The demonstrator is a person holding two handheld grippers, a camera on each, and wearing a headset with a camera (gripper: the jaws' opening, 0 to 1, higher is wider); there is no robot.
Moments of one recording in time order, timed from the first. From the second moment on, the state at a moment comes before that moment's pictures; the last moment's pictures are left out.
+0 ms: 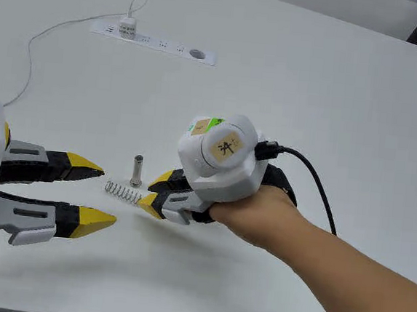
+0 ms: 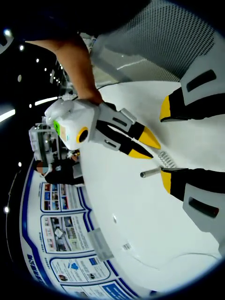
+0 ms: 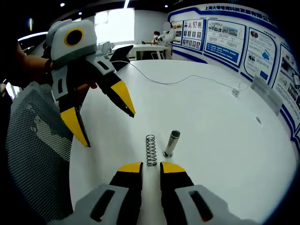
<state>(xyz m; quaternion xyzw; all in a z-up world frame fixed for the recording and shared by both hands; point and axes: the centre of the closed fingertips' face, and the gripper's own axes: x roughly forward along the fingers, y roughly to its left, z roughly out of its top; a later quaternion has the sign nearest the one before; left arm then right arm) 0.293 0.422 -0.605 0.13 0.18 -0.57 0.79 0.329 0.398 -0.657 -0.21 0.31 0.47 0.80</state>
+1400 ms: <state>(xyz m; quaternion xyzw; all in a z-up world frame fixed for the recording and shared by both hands) 0.283 0.407 -0.625 0.19 0.19 -0.60 0.75 0.287 0.395 -0.639 -0.25 0.33 0.52 0.74</state>
